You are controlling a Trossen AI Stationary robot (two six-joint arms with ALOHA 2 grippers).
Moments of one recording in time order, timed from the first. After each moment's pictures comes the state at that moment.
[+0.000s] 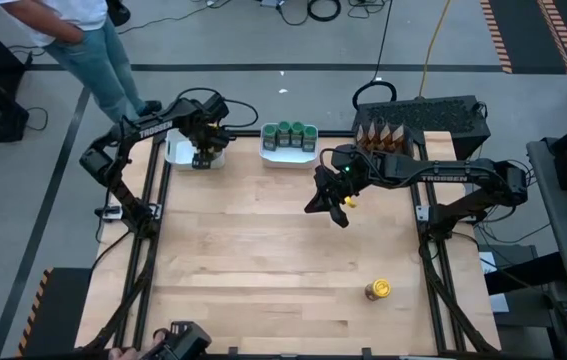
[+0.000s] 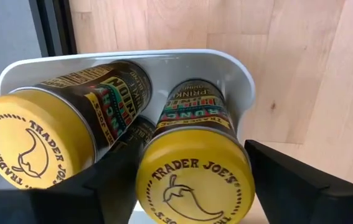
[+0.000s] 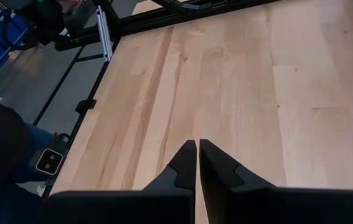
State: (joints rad) left arm 0.87 1.66 1.23 -1.03 -0.09 0.87; right arm -0.21 1.38 1.03 -0.26 -0.52 0.08
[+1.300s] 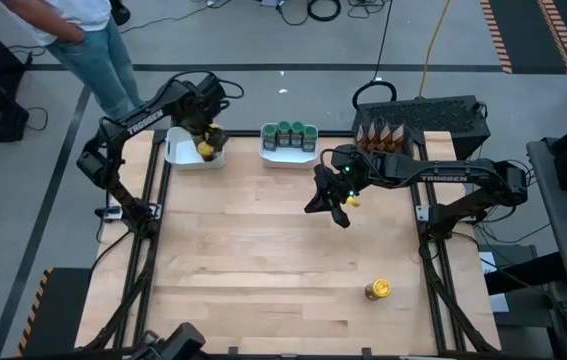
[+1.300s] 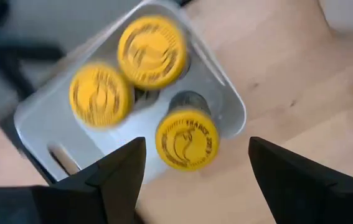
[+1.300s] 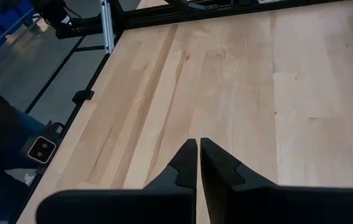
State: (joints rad) left arm 0.87 1.63 1.48 -1.25 -0.08 -0.10; right arm -0.21 1.38 1.03 -0.26 -0.52 -0.01
